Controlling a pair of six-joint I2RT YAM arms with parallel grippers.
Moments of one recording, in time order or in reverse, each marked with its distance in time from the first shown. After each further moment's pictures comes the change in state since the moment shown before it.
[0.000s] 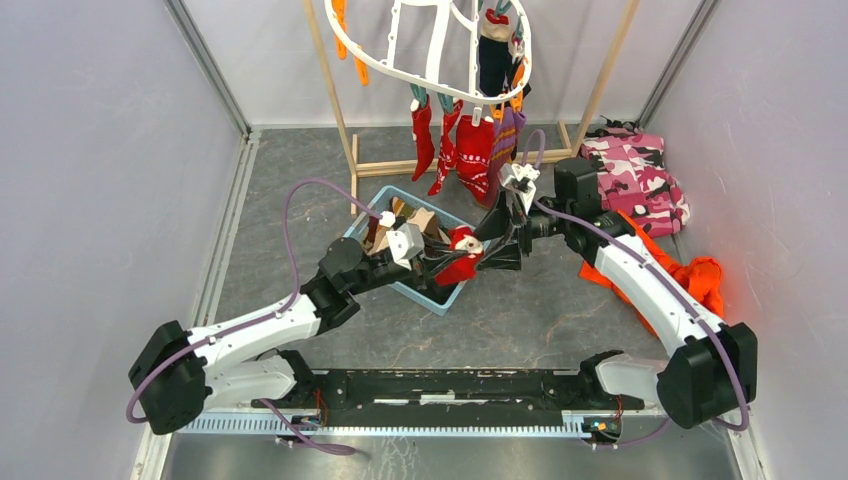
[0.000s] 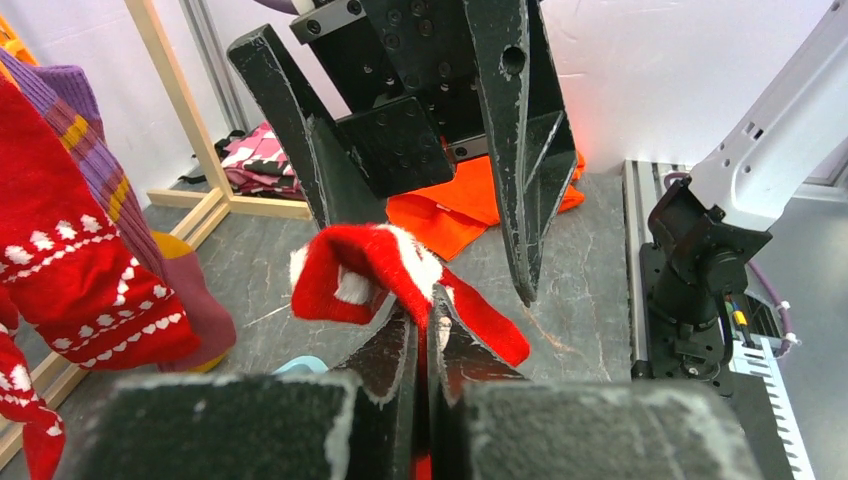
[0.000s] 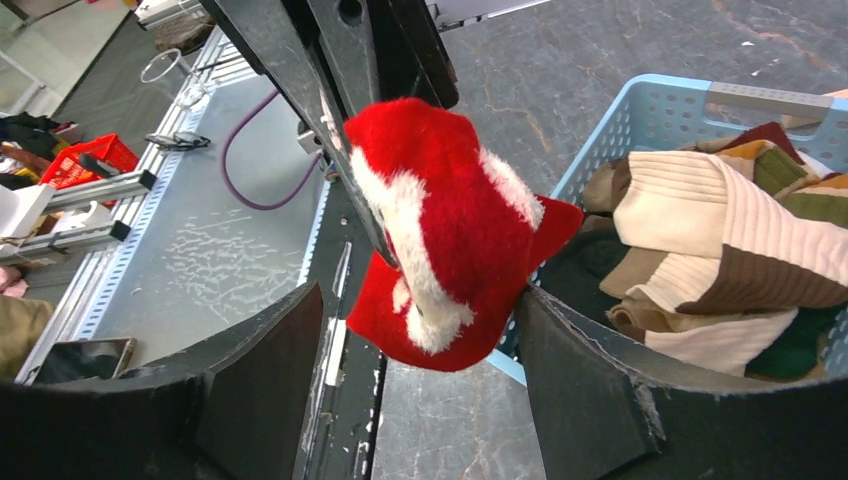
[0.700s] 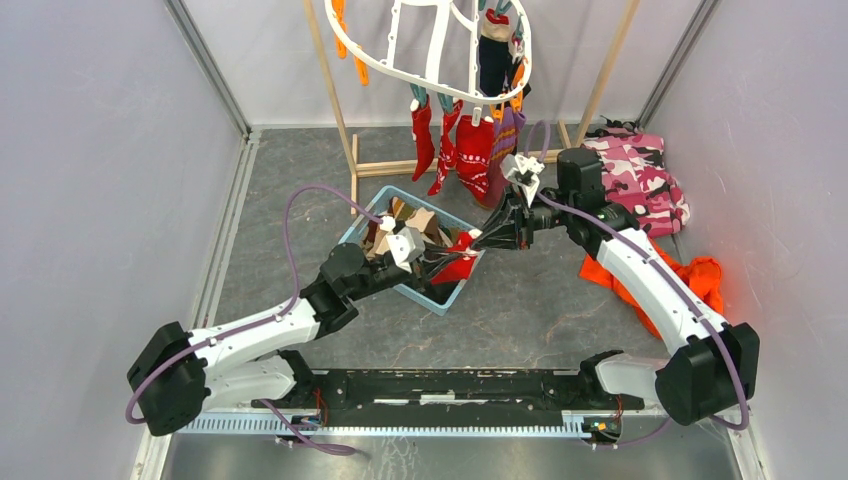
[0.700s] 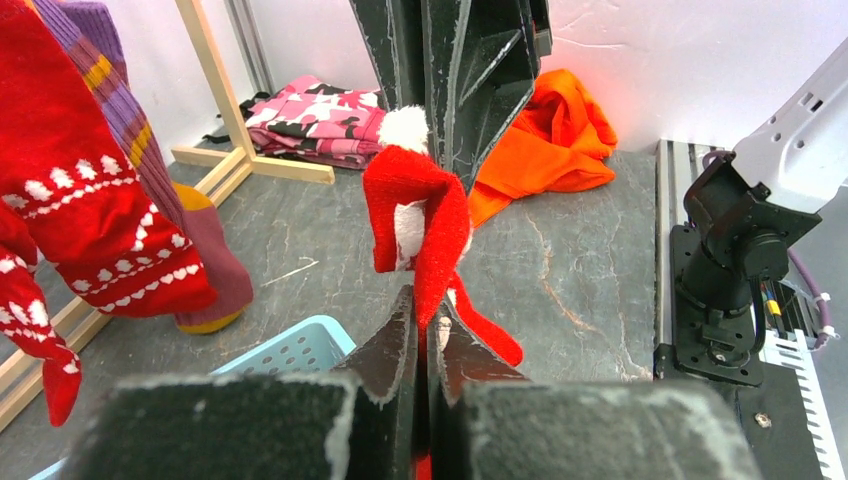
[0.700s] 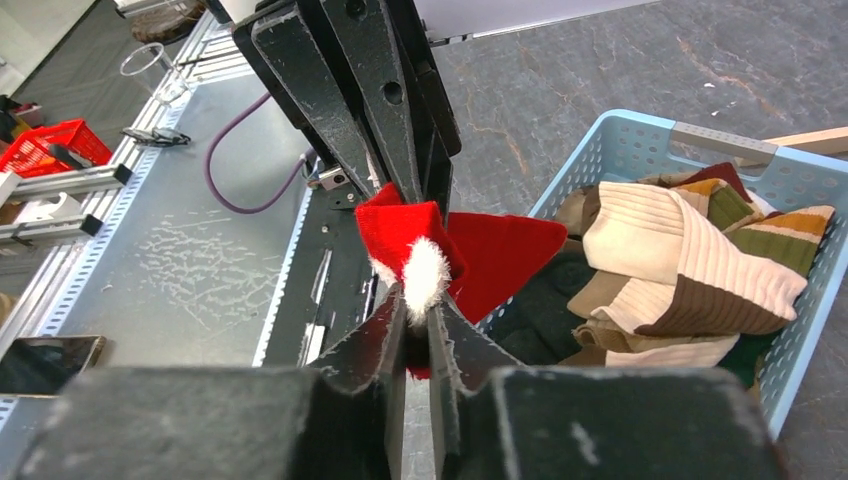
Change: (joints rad) left arm -0.011 -0.008 -0.043 -0.017 -0.076 0.026; right arm -0.002 0.017 0.078 -0.033 -0.010 -0.045
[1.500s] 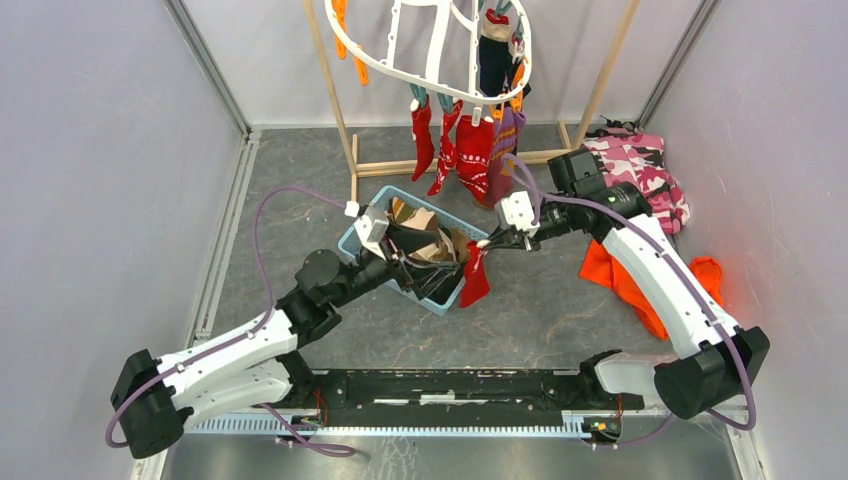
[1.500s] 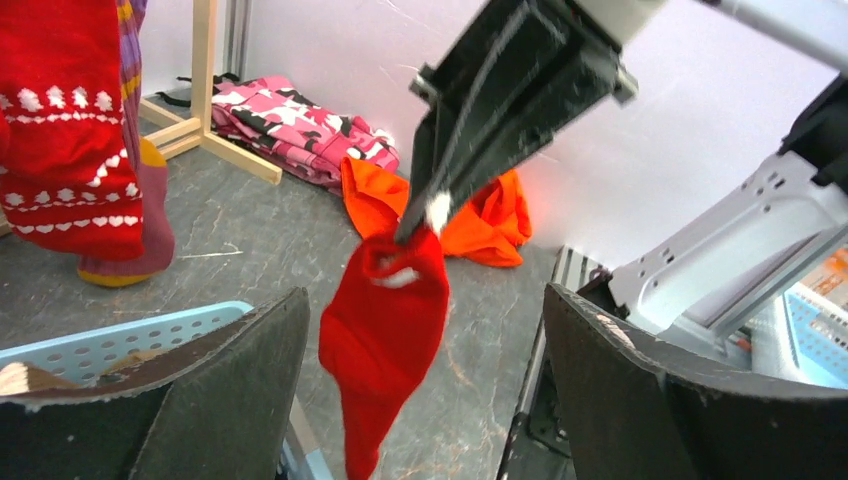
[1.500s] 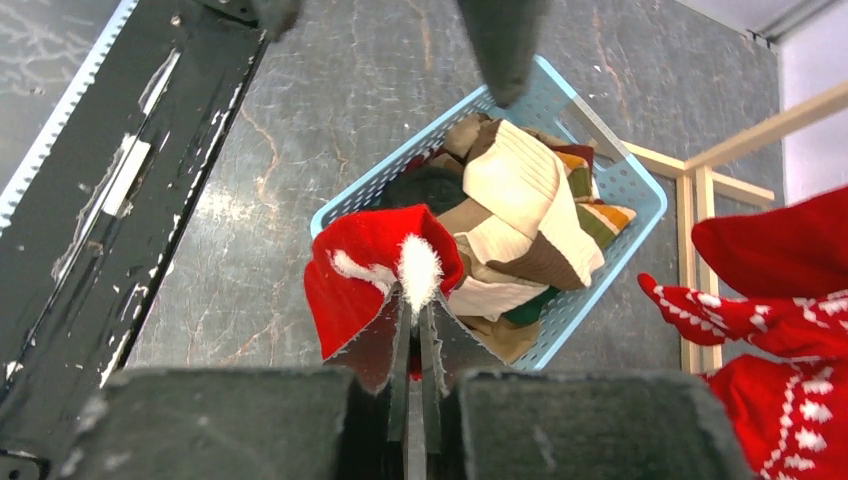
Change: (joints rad) left arm 0.000 -0.193 -0.034 -0.090 -0.113 -0.377; right arm 0.036 0.029 0.253 -0.704 0.252 -1.014
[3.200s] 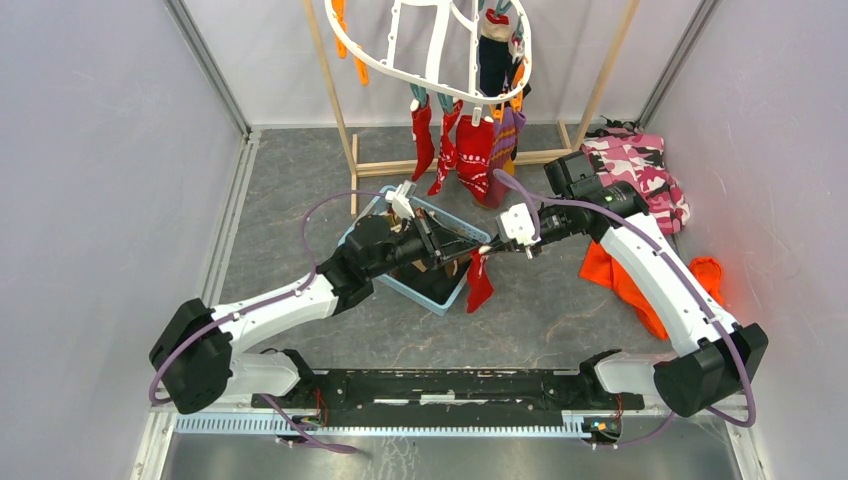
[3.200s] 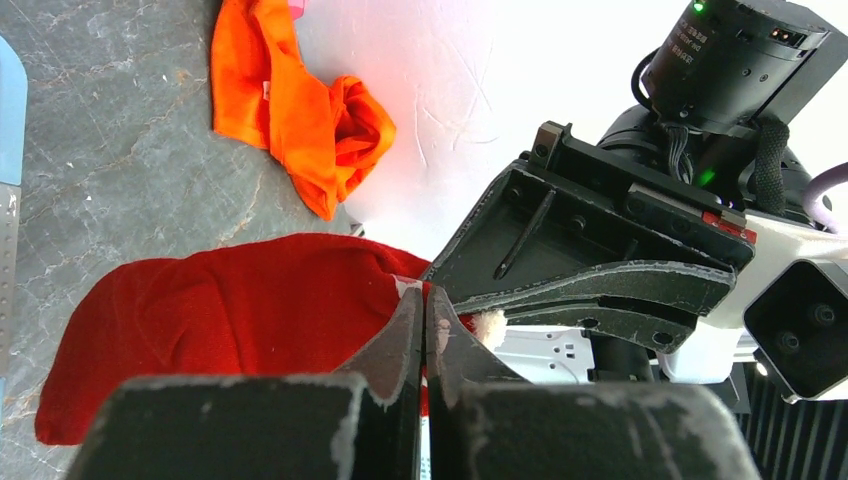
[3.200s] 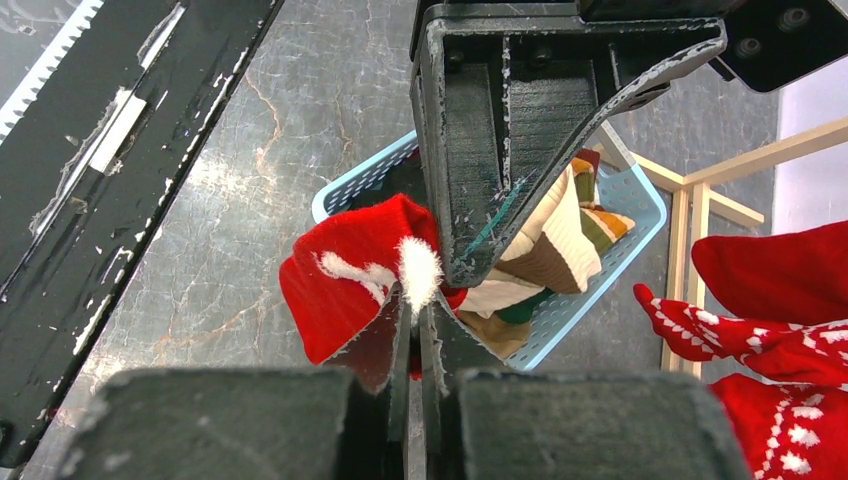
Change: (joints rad) left arm 0.055 0.369 0.206 -0.099 0.072 -0.940; right arm 0.024 0.014 0.003 -0.114 0.025 -0.217
